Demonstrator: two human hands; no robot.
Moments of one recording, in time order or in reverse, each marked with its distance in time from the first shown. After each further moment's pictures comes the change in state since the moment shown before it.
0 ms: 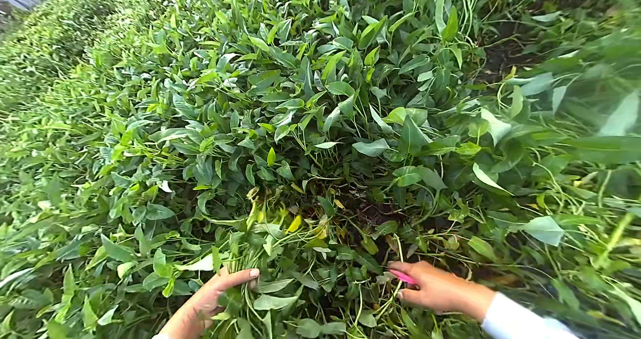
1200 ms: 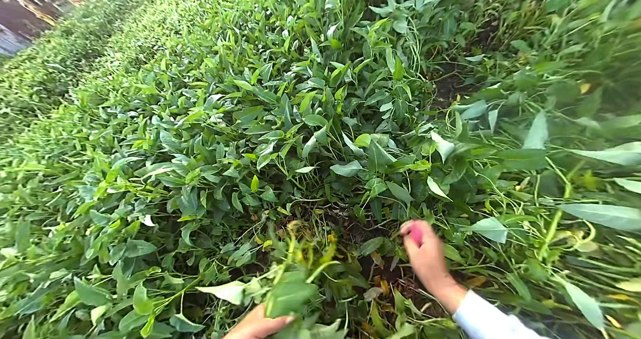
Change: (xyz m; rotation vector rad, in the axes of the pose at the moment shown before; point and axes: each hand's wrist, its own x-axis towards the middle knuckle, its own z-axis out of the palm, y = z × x) left_hand -0.023 -0.008 0.092 0.064 -0.215 -0.088; right_hand -0.013 -0.010 -0.023 0.474 1.219 -0.086
